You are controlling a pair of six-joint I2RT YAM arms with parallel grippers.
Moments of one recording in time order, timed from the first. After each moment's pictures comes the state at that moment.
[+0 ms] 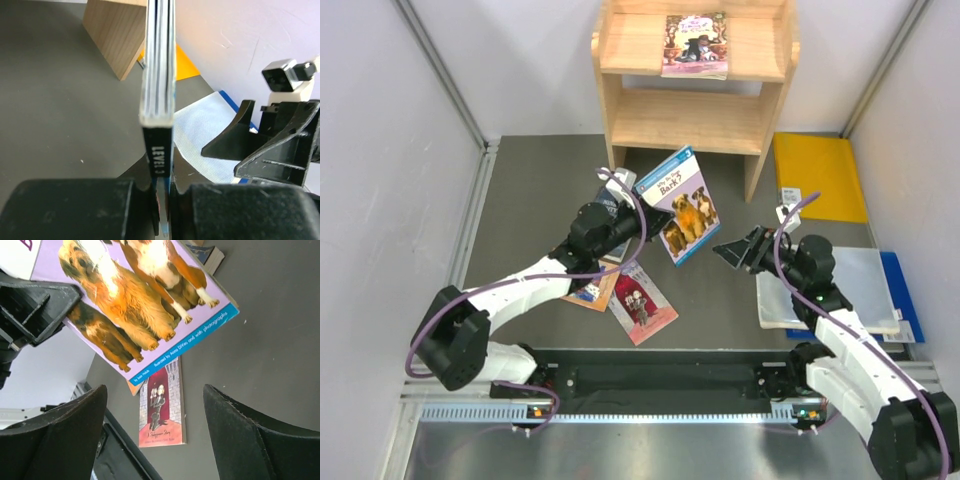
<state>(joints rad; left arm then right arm) -0.70 1.35 0.79 0.54 0.18 -0.54 0.23 0.79 0.38 0.22 -0.55 0.73</state>
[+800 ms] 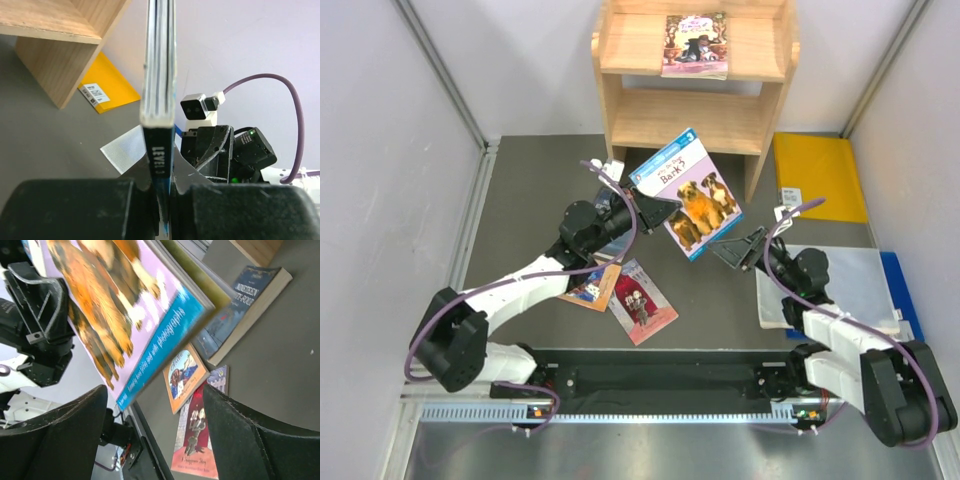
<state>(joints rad) -0.67 1.33 0.80 0.73 0.32 -0.76 0.24 1.03 0.21 0.95 -0.64 1.03</state>
